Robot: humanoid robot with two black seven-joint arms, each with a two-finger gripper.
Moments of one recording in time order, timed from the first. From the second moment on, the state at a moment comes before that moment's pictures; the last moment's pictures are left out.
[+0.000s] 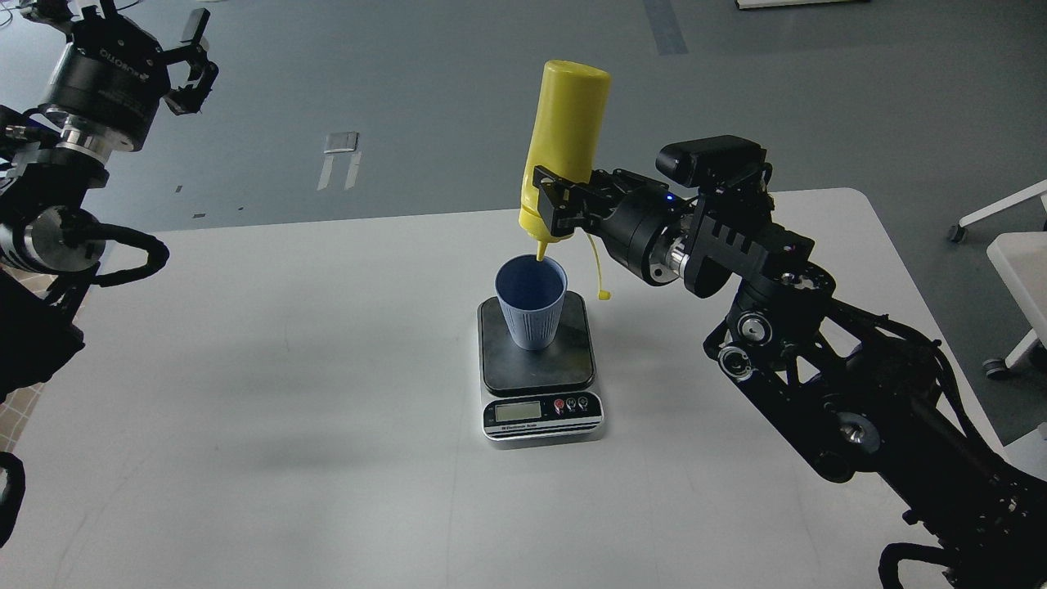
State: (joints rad) left arm -0.93 0.54 -0.77 -0.64 0.14 -0.49 -0.46; right arm 0.56 -0.02 1.01 1.48 -2.18 0.37 -0.22
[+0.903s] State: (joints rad) left arm -0.93 0.55 -0.76 -0.64 0.14 -0.49 -0.45; right arm 0.33 -0.03 1.70 1.45 -0.89 0.29 -0.29
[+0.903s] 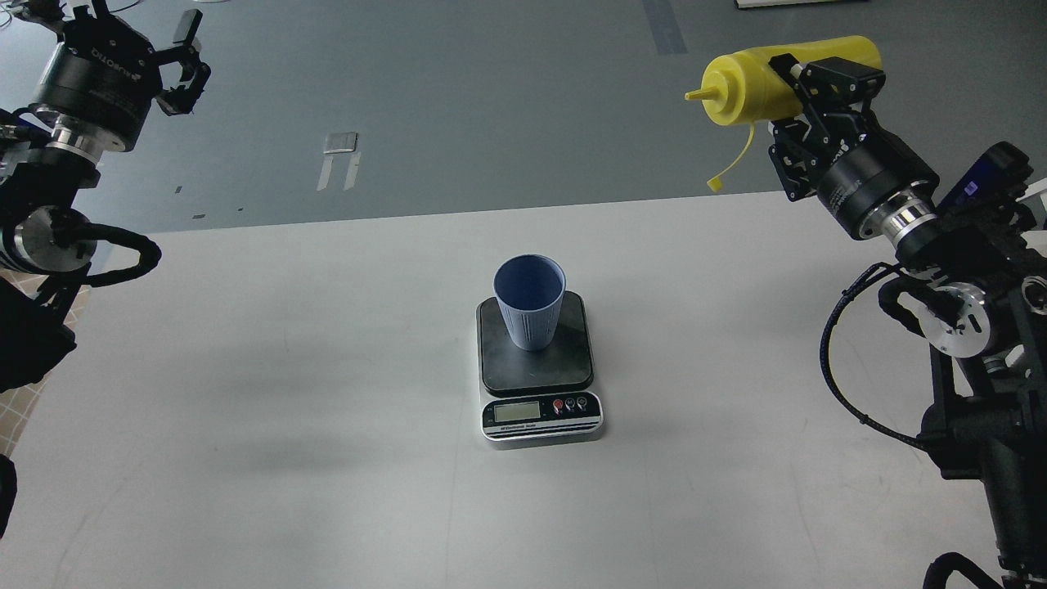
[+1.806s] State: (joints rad) left arm -0.93 0.53 -0.75 -0.64 0.14 -0.49 -0.45; right arm 0.12 0.00 1.87 1.14 0.12 0.31 -0.29
